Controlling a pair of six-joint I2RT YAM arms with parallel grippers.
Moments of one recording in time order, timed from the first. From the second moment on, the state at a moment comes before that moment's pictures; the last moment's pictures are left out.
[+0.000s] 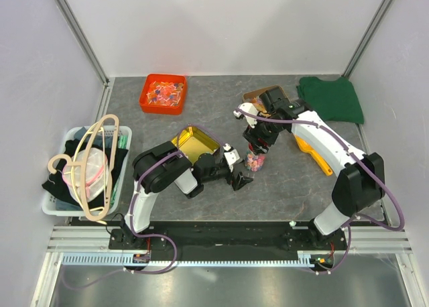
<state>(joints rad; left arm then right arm) -0.84 2.10 0.64 1.30 0.40 0.00 0.45 1.60 1.41 -0.95 -0.30 -0.54</state>
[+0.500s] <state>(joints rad) -0.84 2.11 0.64 1.32 0.39 -0.01 0.45 1.62 1.39 -0.90 -0.33 -0.53</state>
